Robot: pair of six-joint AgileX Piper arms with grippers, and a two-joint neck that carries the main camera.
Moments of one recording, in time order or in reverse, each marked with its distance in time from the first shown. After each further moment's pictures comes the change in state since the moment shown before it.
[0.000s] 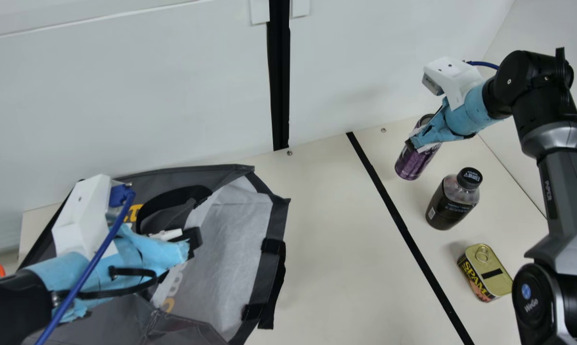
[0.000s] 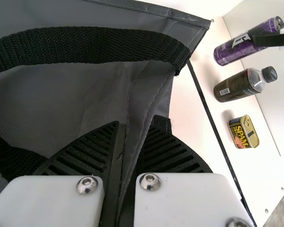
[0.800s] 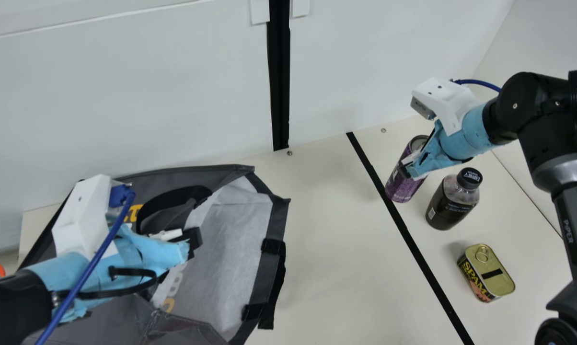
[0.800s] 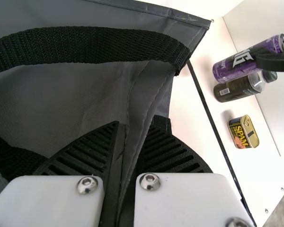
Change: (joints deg) left arm 0.0 0.0 0.0 0.0 0.0 0.0; right arm 1.6 -10.4 12.7 3.0 -0.1 -6.4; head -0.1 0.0
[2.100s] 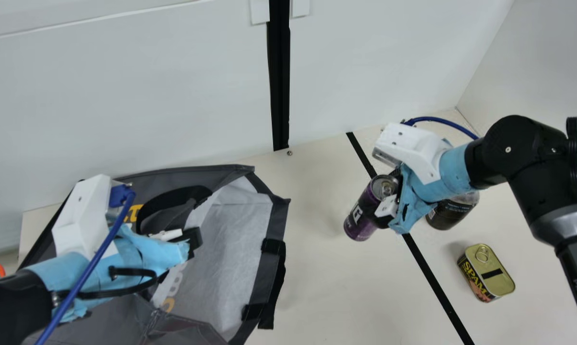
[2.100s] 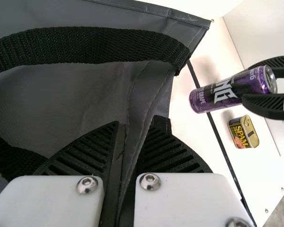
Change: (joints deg) left arm 0.0 0.0 0.0 0.0 0.0 0.0; right arm 5.8 -10.7 16.0 11.3 0.1 -18.2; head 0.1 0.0
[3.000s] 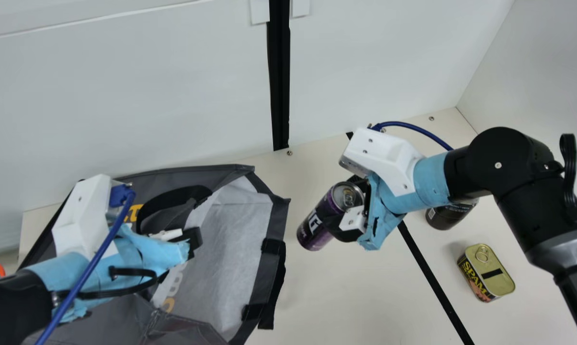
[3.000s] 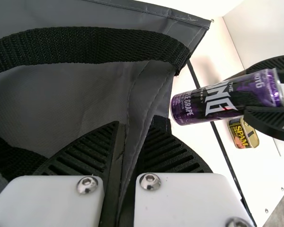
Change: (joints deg) left arm 0.0 0.0 0.0 0.0 0.0 0.0; right arm 7.8 -4.4 0.3 9.5 0.1 2.3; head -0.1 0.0
